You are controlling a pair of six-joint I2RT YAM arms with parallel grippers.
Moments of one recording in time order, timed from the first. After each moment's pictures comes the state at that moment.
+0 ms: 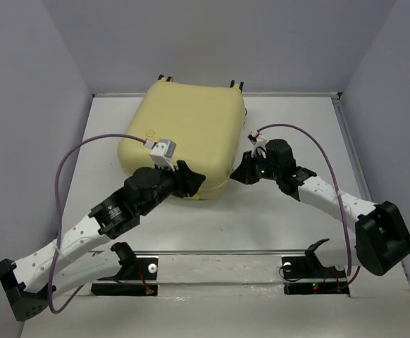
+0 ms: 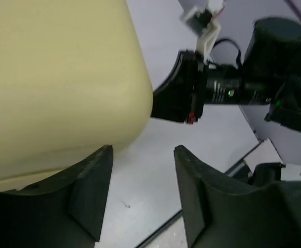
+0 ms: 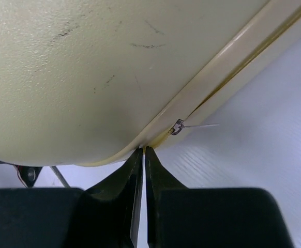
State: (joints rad) left arm -0.85 0.78 0.86 -0.24 -0.18 -0.58; right arm 0.51 1.31 0.76 0.04 -0.43 0.41
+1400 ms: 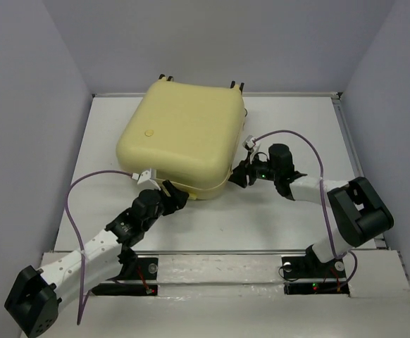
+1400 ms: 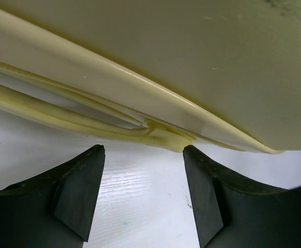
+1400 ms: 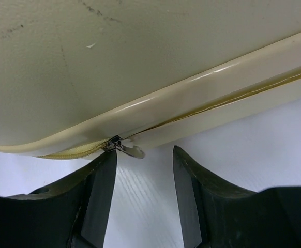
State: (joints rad) left arm -0.71 0.72 0.24 0.02 -0.25 -0.90; right arm 0.43 1.54 0.64 0.51 -0.67 0.04
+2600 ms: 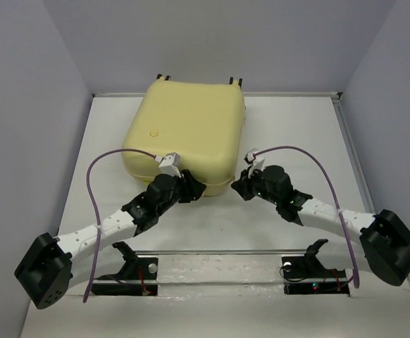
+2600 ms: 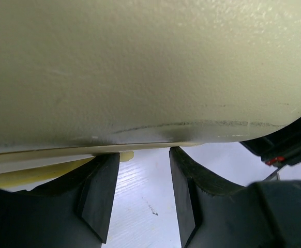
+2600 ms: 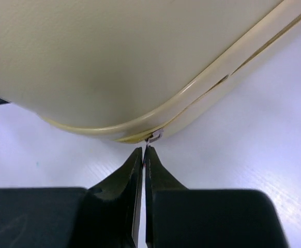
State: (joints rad) left arm -0.77 1.00 0.42 0.19 -0.14 -0.78; right arm 0.67 1.23 0.49 0.38 -0.22 0.24
